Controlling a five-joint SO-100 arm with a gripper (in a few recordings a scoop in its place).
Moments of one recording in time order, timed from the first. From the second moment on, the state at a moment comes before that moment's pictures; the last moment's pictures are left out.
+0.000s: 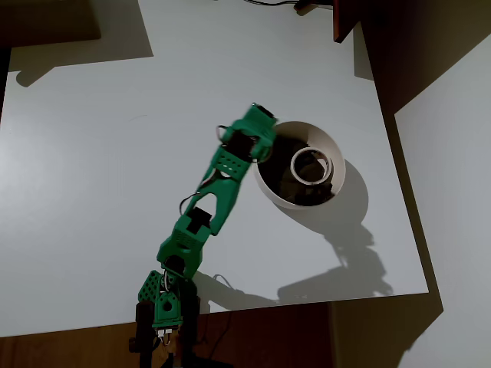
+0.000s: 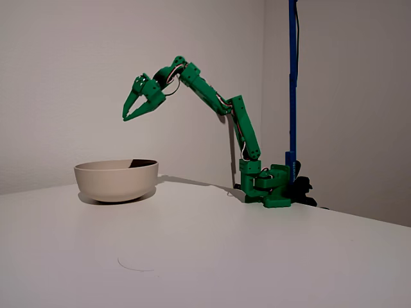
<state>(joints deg) 31.2 80.5 34.4 81.1 9.1</state>
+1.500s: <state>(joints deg) -1.1 148.7 141.5 57.6 0.3</state>
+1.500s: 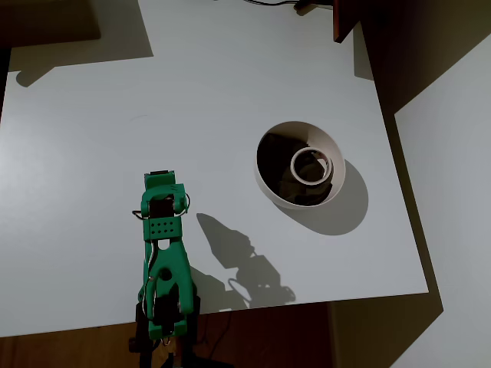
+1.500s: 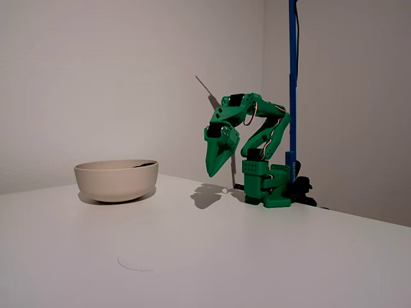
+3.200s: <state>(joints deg) -1.8 193.7 170.3 67.8 1.8</state>
